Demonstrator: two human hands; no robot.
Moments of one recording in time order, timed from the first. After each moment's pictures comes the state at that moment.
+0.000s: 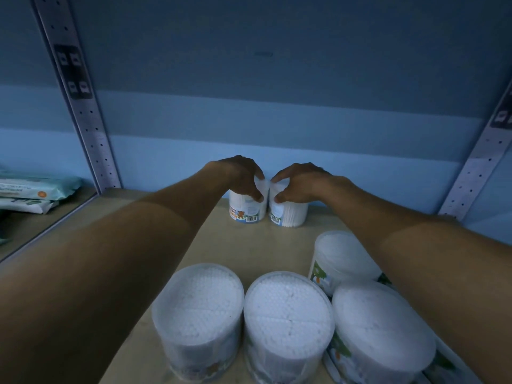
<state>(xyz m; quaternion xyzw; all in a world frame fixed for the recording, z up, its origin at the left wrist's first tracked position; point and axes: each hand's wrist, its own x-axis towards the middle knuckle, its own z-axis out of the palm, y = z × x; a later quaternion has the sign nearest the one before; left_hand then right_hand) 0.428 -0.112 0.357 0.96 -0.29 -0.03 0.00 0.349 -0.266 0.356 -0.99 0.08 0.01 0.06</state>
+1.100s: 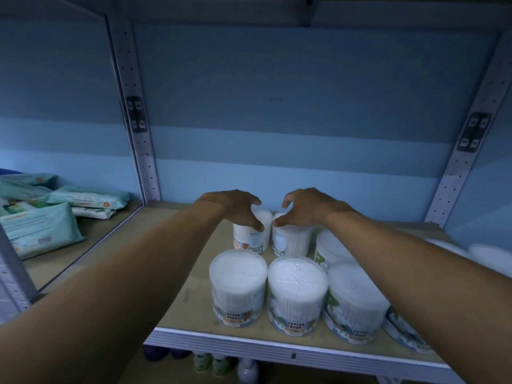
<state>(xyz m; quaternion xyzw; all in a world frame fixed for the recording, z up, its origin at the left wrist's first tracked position) 0.315 -0.036 0.382 0.96 -0.27 -0.08 0.01 0.250 -0.208 0.385 -1.00 0.06 0.01 0.07</state>
